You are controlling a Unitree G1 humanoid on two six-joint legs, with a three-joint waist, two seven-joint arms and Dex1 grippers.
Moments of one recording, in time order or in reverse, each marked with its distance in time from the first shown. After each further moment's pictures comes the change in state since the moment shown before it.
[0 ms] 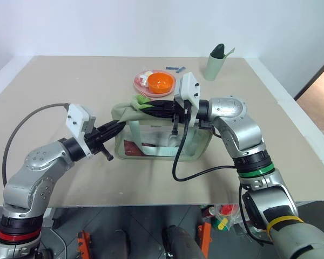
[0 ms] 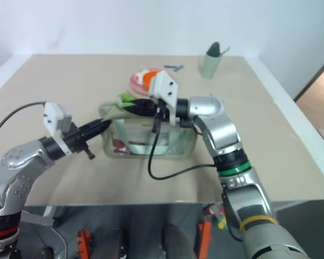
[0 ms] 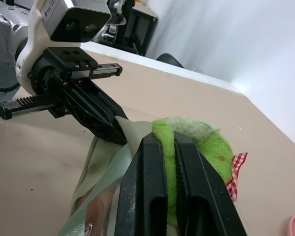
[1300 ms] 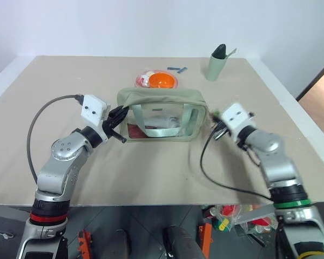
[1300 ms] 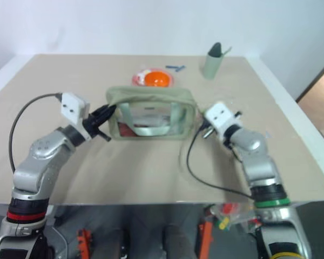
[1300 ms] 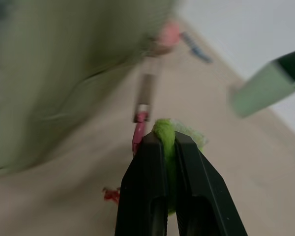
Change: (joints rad) left arm -0.139 -0.165 -0.102 0.153 0.265 -0.125 0.186; right arm 0.410 -0.161 -0.089 0.026 -0.417 -0.030 -0.571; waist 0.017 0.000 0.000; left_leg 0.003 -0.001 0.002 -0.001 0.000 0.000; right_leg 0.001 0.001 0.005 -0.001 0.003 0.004
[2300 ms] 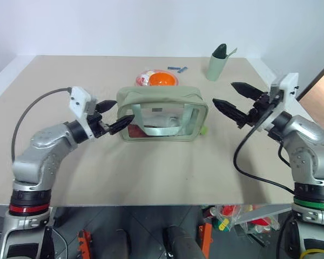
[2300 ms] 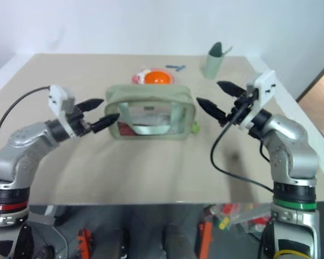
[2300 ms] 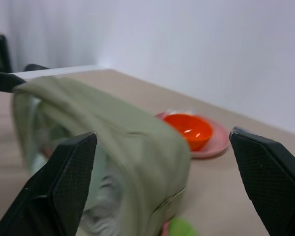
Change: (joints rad) left arm -0.033 0.200 0.145 0.013 -0.310 0.202 -0.299; right arm -0.003 -0.150 -0.382 -0.272 0.738 0.315 0.342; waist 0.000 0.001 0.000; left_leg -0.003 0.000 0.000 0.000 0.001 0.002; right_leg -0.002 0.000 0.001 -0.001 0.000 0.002
